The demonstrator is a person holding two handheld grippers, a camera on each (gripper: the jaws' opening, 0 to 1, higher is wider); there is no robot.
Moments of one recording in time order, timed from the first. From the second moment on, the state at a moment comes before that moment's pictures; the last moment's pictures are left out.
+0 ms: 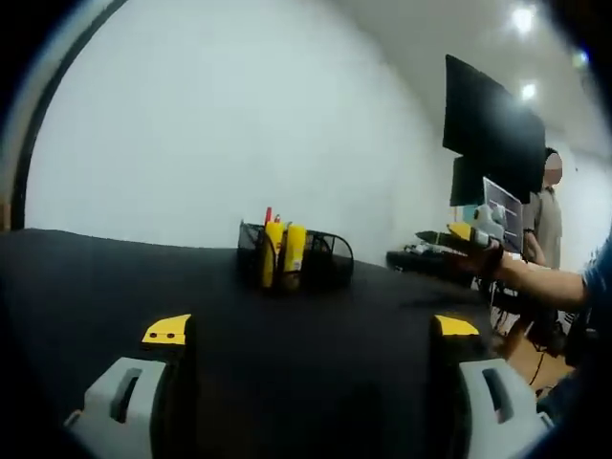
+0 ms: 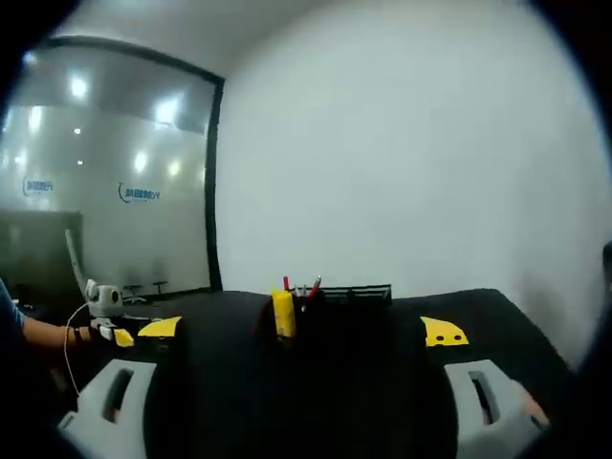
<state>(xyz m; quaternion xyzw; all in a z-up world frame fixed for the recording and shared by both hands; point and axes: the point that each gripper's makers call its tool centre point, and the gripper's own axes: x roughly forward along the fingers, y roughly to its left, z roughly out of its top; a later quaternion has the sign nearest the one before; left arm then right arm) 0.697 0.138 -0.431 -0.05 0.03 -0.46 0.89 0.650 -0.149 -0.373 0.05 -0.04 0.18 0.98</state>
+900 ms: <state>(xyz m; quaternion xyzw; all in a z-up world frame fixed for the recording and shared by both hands) 0.697 0.151 -0.438 -0.06 0.05 -0.45 0.89 0.666 -0.166 -0.437 0.02 0.02 0.16 0.99</state>
